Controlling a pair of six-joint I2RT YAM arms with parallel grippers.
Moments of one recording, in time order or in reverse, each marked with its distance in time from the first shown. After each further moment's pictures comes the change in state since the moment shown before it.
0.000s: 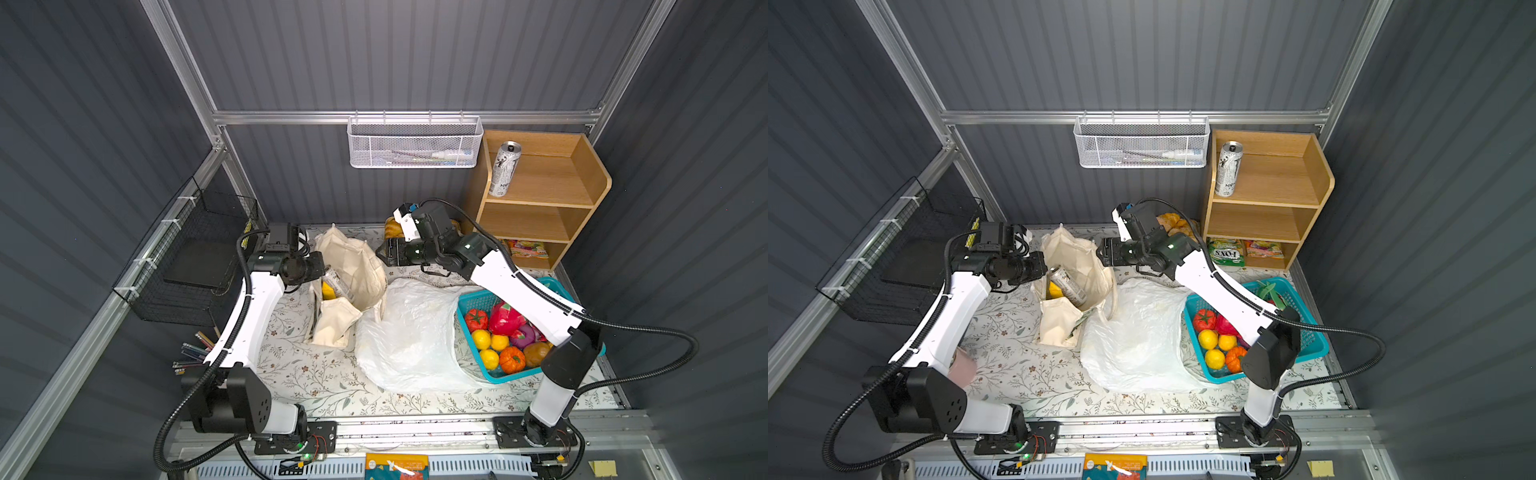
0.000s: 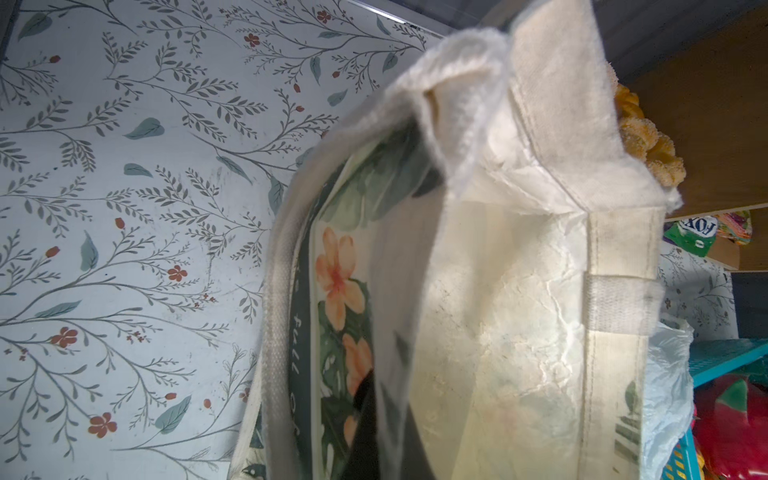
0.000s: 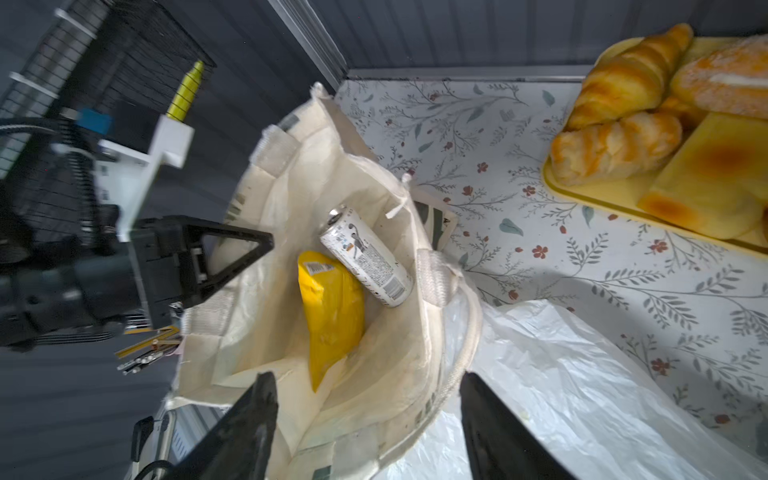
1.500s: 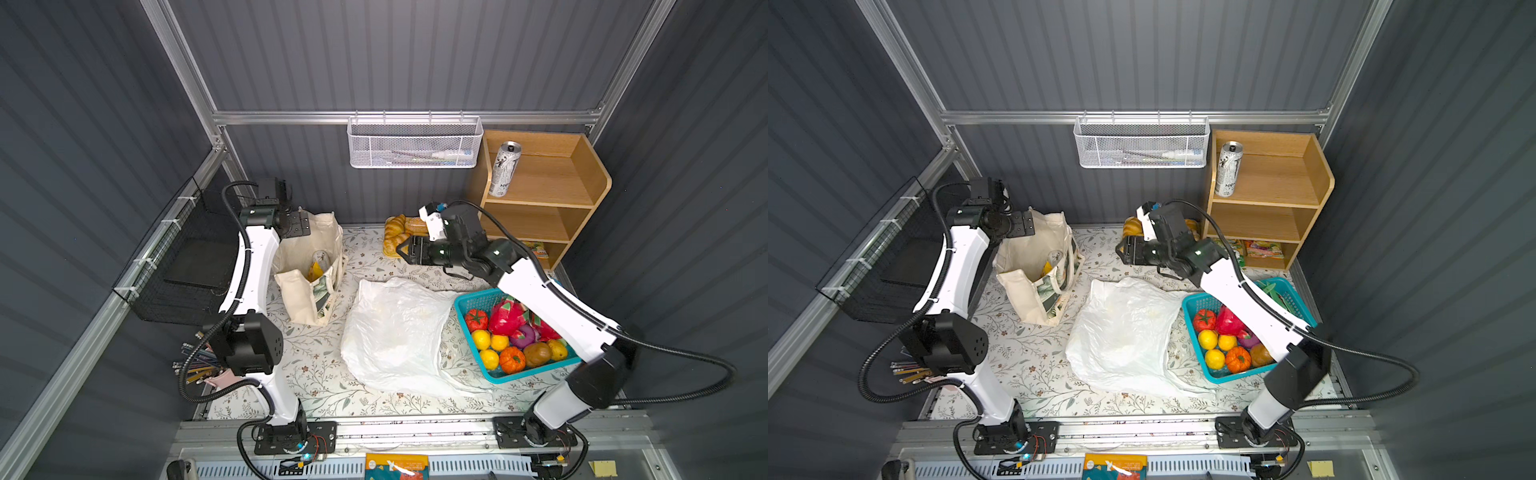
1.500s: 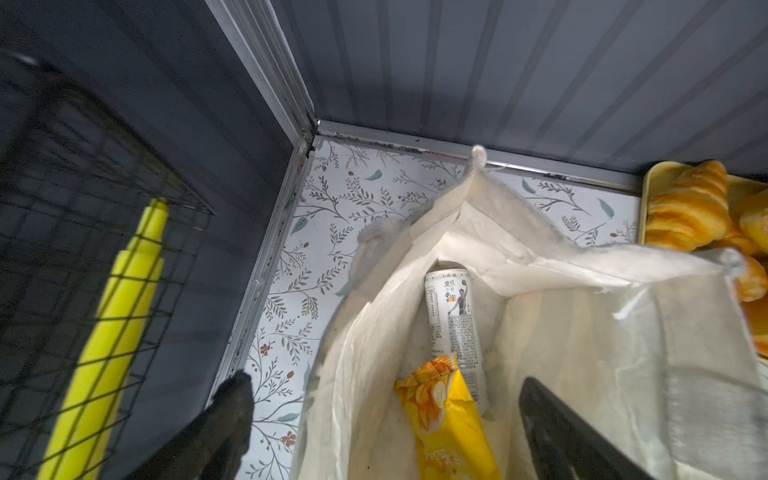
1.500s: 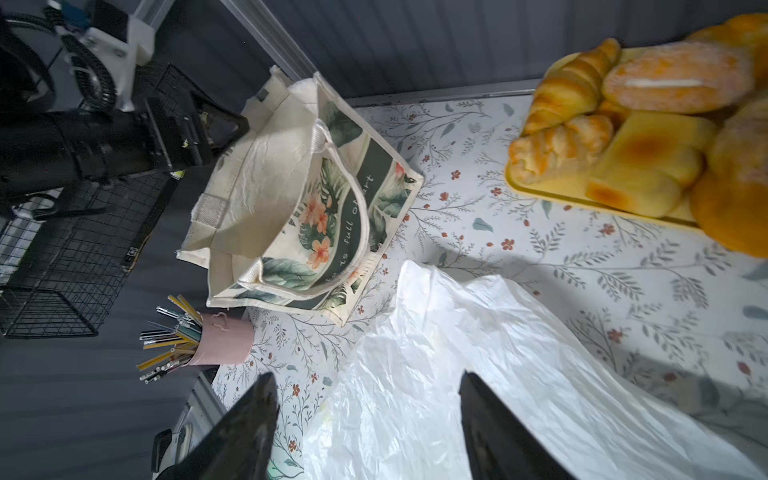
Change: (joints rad) left arm 0.089 0.350 0.583 -0.111 -0.365 0.177; right arm -0.080 -0.302 -0.323 0.075 -0.010 0.045
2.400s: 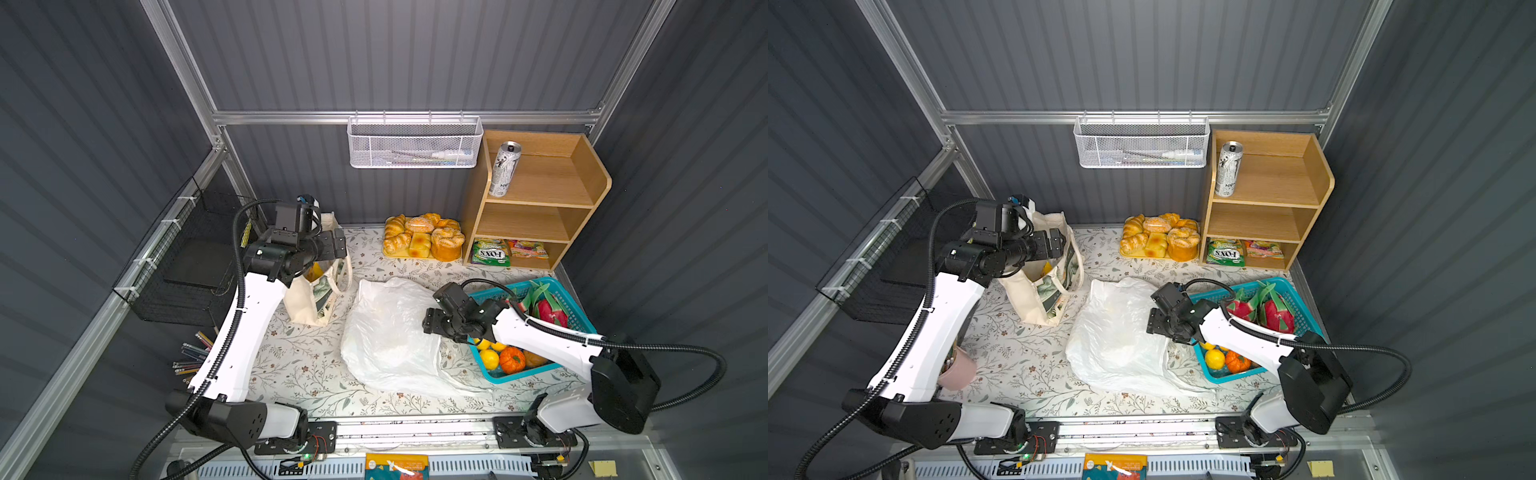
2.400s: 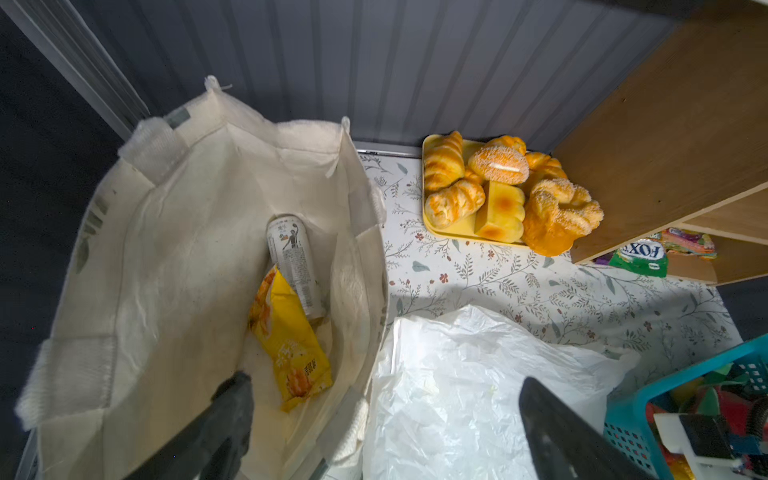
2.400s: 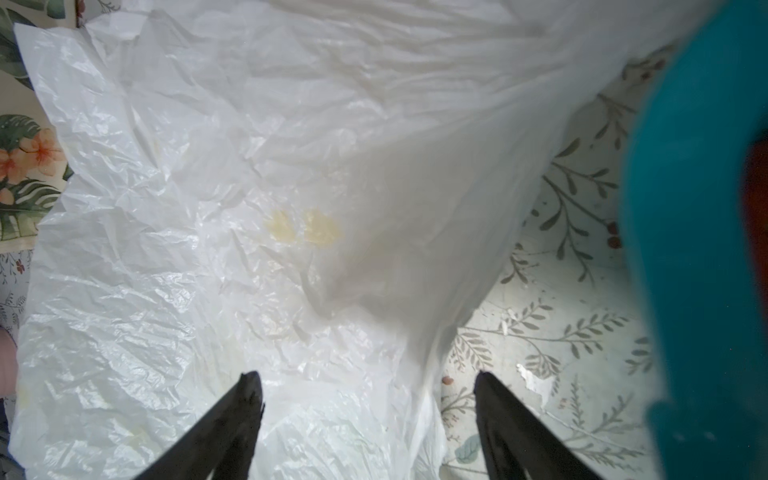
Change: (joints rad) left arm -0.284 -0.407 -0.346 0.045 0.139 -0.167; right arm 0.098 -0.083 -0.628 0.088 0.207 0.358
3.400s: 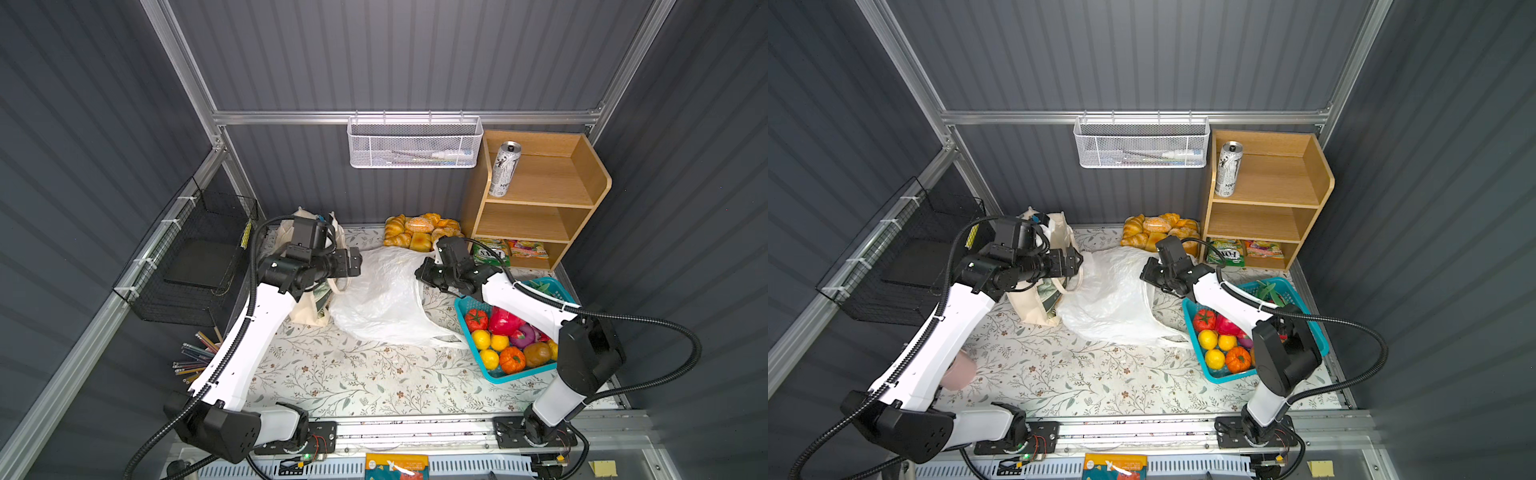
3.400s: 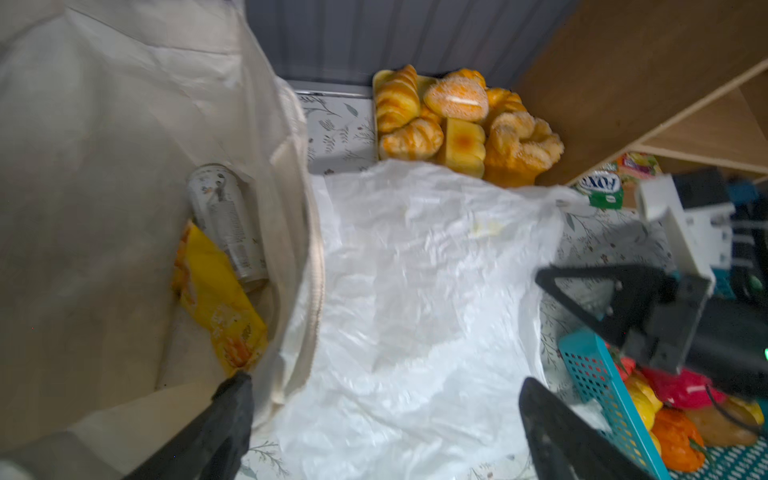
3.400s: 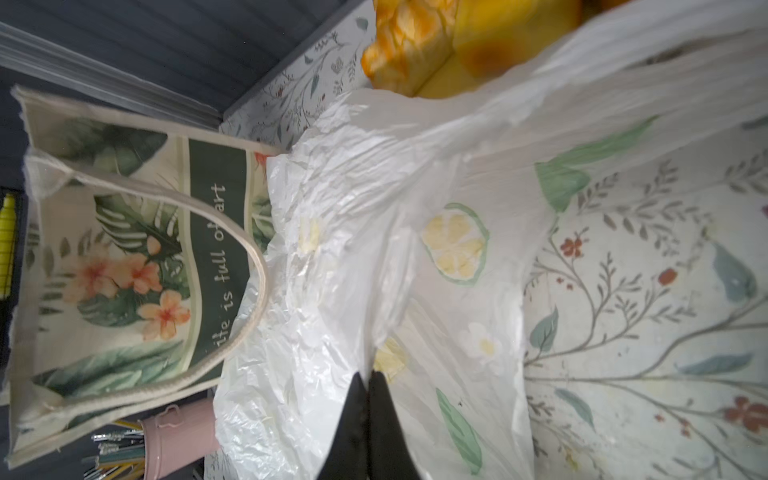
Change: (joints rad) left arm -0.151 -0.076 -0.191 0.051 0.080 -0.022; right arm -0.212 0.244 0.374 0.248 -0.202 -0.045
